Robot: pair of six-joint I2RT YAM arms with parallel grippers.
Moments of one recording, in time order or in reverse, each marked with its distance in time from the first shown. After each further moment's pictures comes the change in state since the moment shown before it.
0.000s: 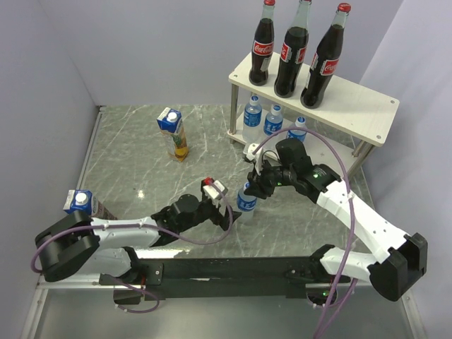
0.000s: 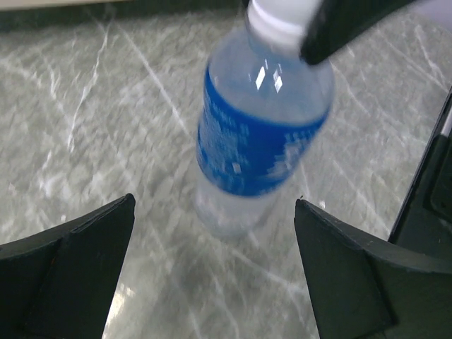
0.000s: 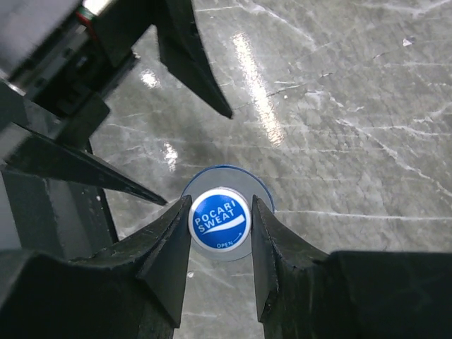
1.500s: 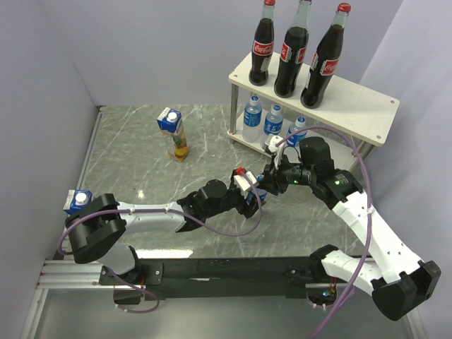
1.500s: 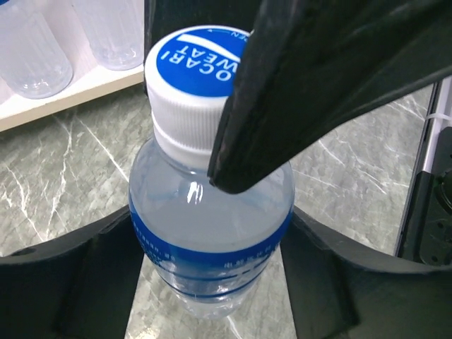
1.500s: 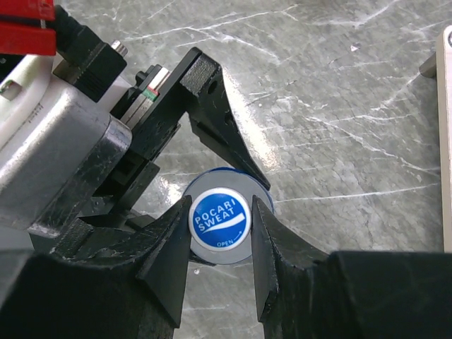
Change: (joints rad) left arm -0.053 0.264 0.357 -0.049 0.058 0.140; right arm -0.130 -0.152 -0.001 -0.029 -0.039 0.090
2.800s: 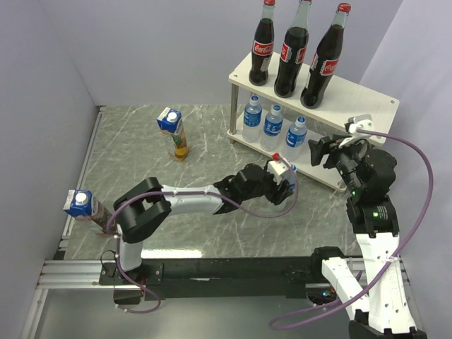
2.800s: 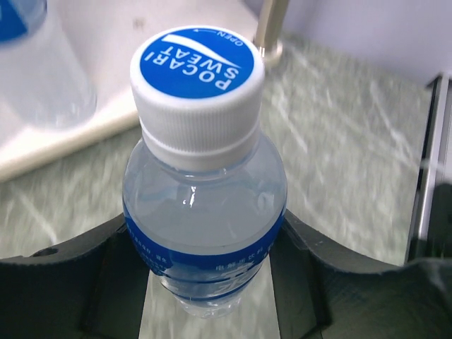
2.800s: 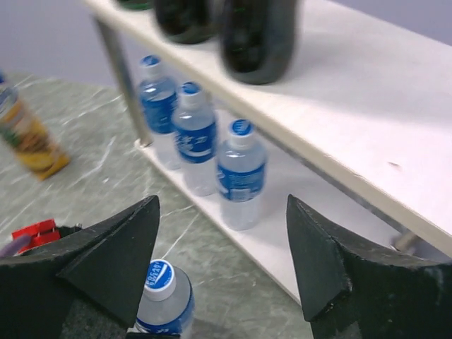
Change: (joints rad) left arm -0.003 0.361 0.436 -0.129 0.068 -0.054; right arm -0.414 -0.280 0.003 0.233 0.384 0.232
